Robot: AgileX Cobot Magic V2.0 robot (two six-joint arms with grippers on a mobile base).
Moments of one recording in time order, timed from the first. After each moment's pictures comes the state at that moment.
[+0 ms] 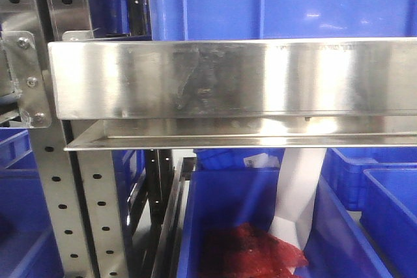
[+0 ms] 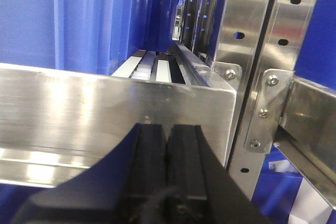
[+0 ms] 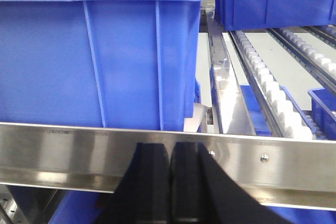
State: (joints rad) left arm -0.07 -0.02 0.03 0.01 0.01 -0.09; right arm 0.31 0.13 -0.54 -0.28 0.67 0.34
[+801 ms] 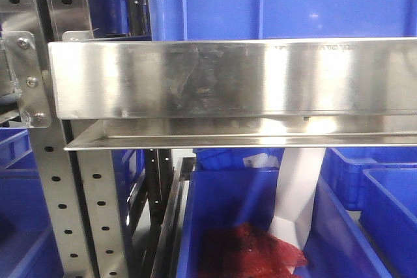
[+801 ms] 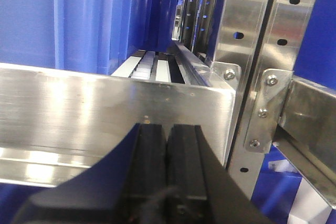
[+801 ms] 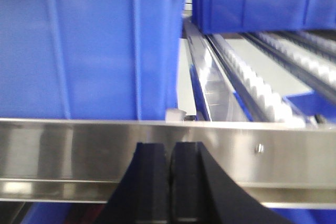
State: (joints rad) left arm -0.07 -0.02 0.03 0.01 0.01 -0.09; right arm 0.04 0.12 -0.25 -0.05 0.33 0.11
